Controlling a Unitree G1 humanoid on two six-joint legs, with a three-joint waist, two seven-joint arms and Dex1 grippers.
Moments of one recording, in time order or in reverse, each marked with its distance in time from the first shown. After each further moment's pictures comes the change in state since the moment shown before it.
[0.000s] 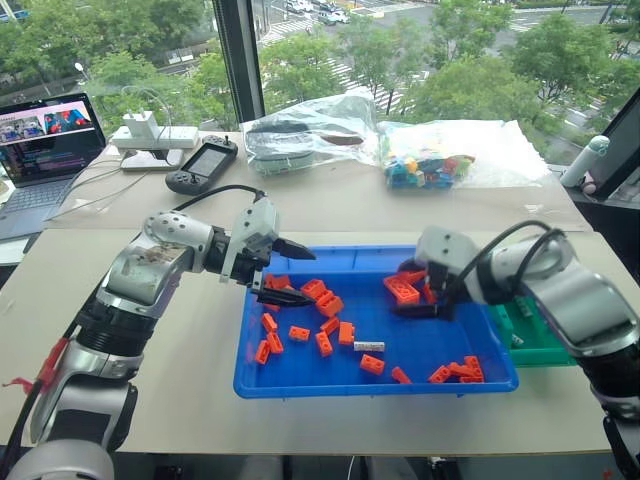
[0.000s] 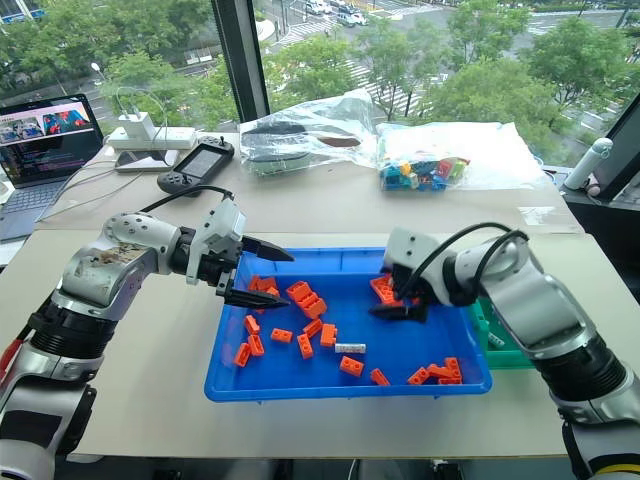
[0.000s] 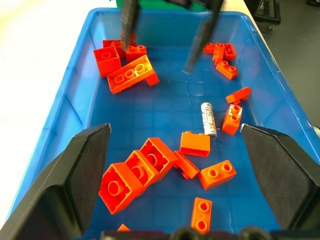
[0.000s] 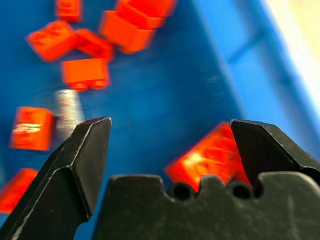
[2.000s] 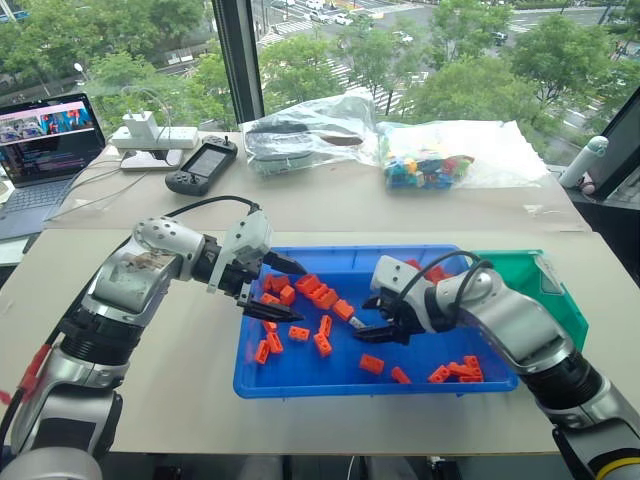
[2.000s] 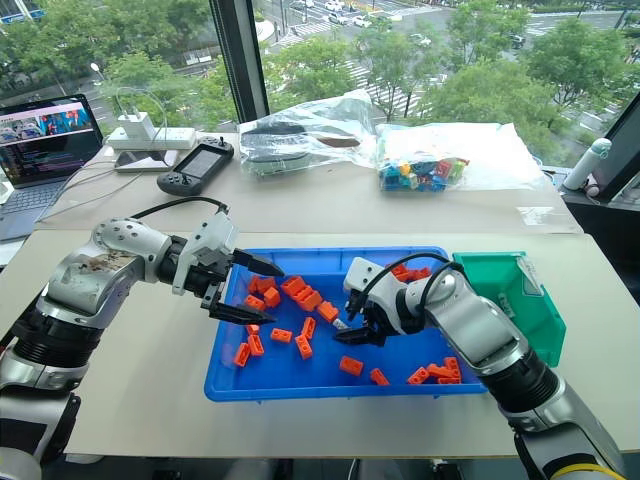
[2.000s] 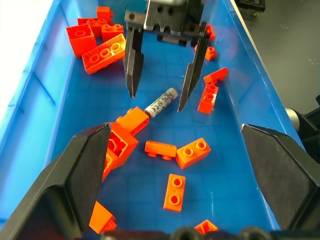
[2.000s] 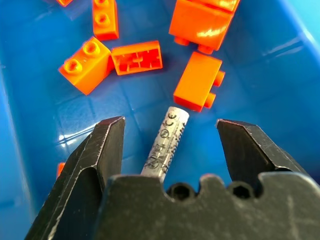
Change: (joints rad) left arm 0.046 0.064 -0.004 -0.053 -0.005 0.027 -0.066; right arm 0.005 0.196 0.137 0.085 -0.075 0.092 -0.178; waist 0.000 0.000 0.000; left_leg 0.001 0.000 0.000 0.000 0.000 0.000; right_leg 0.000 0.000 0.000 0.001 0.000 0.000
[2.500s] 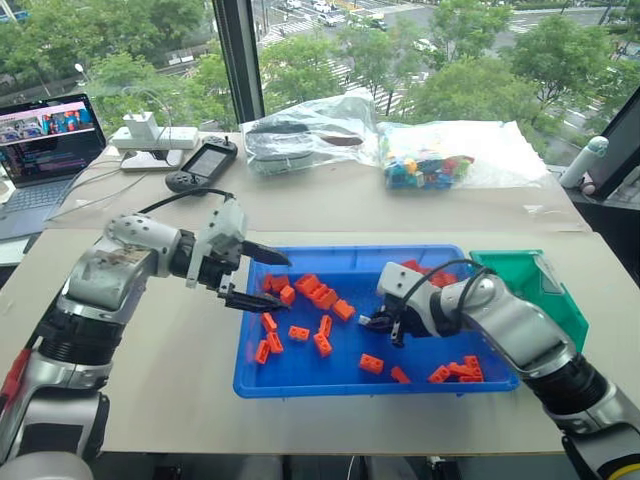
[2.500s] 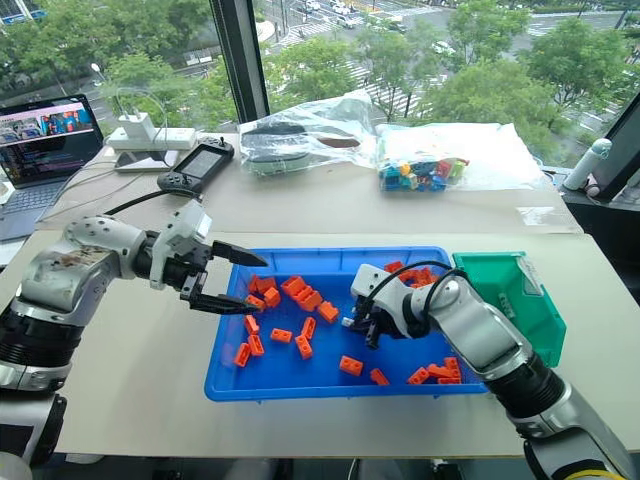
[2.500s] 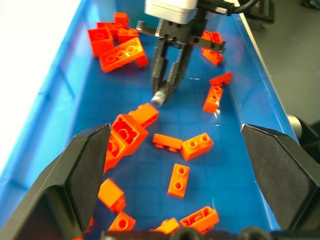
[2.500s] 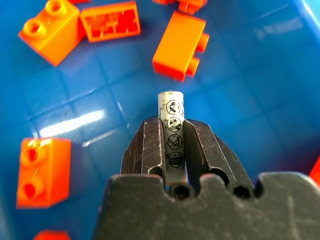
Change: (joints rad) left arm 0.021 0.036 0.120 0.042 -0.070 0.001 0.004; right arm 0.007 -0.072 -0.078 -0.037 0.061 0.036 0.046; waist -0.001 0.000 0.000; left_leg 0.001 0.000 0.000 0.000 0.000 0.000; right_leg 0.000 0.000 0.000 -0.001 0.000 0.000
